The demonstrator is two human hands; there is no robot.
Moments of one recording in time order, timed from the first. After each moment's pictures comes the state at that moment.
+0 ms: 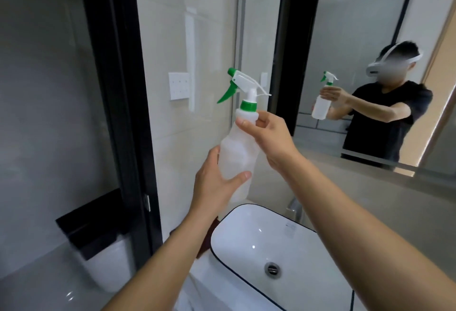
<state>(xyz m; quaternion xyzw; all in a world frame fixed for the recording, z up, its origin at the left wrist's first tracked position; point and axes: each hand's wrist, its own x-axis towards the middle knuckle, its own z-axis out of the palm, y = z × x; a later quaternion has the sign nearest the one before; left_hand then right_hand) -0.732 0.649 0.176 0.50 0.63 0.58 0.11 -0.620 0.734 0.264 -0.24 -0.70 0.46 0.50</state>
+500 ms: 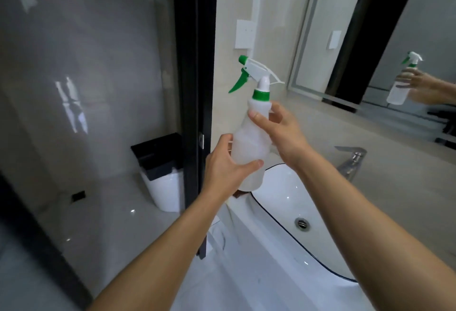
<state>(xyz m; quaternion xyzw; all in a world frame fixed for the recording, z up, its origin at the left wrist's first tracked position) -0.735 0.531 0.113 0.39 0.69 0.60 0.10 -0.645 0.641 0.187 -0.20 -0.73 0.54 0.36</state>
